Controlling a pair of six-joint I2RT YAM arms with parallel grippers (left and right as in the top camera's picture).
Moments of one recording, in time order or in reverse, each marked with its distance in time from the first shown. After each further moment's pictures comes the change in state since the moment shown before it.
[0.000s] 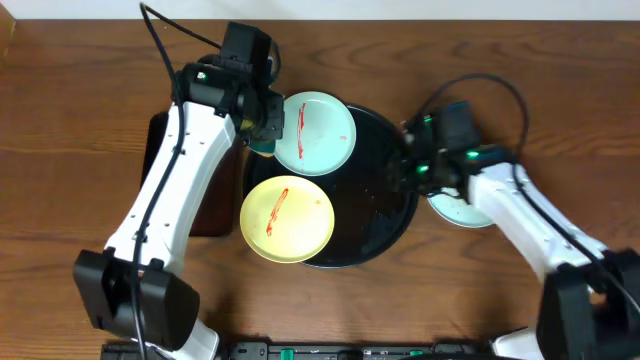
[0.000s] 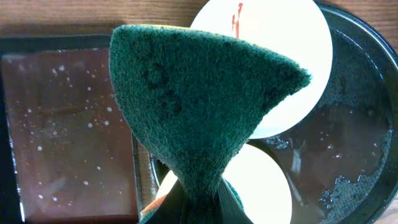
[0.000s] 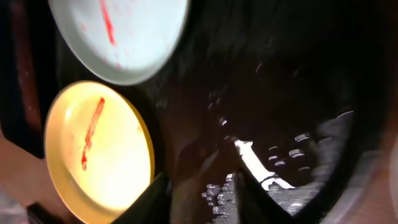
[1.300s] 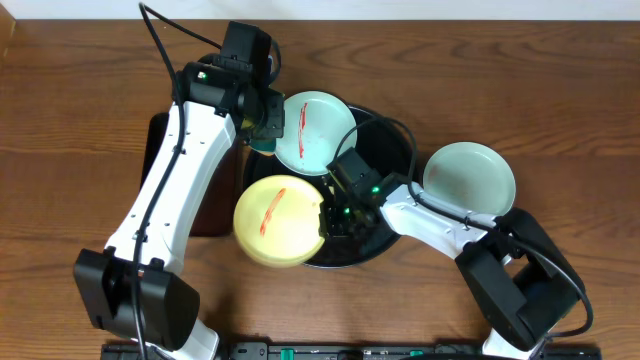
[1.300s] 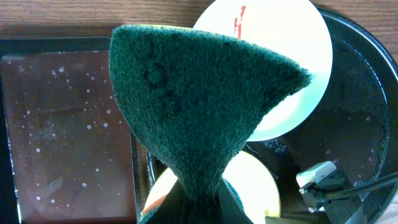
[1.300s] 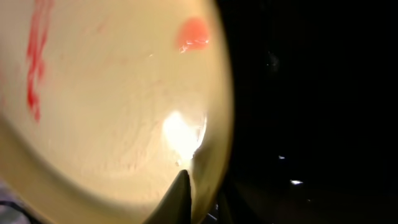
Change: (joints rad) left arm 0.000 0.003 0.000 0.010 0.000 -0.014; right arm 0.399 0.246 -0.001 0.132 0.002 0.222
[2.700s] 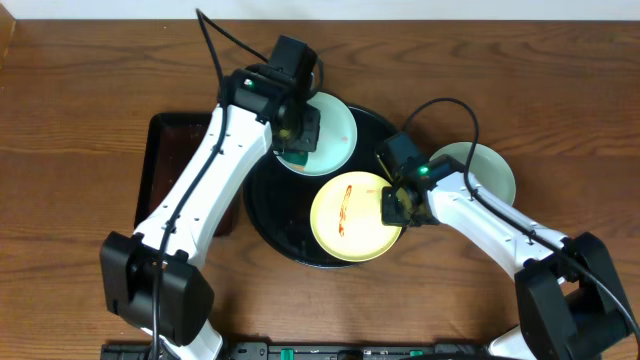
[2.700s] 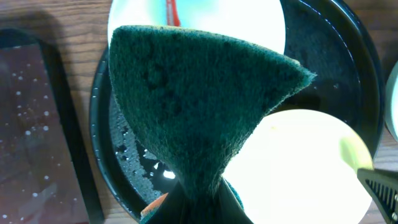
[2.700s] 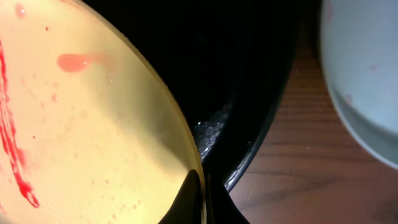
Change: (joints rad) left arm -0.145 0.050 -0.010 0.011 0.027 -0.026; right arm -0.195 -0.174 -0.006 -0.375 0.451 -0.083
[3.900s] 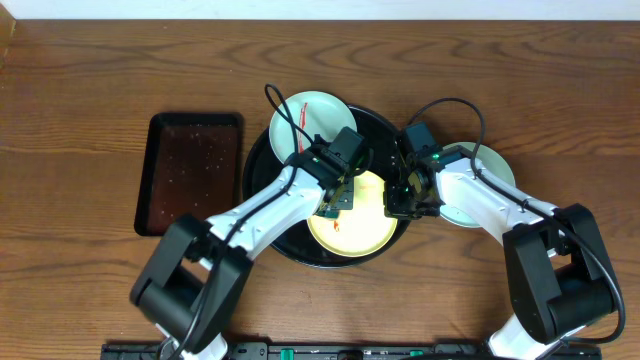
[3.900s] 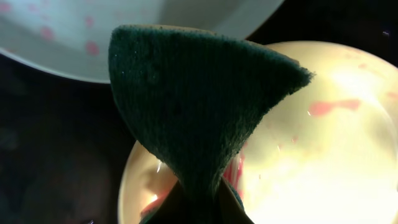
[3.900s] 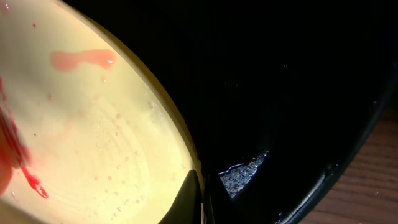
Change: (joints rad) left arm -0.246 0.032 -0.495 0.468 -0.114 -0.352; right arm -0.113 0.113 0.002 0.111 -0.227 -0.134
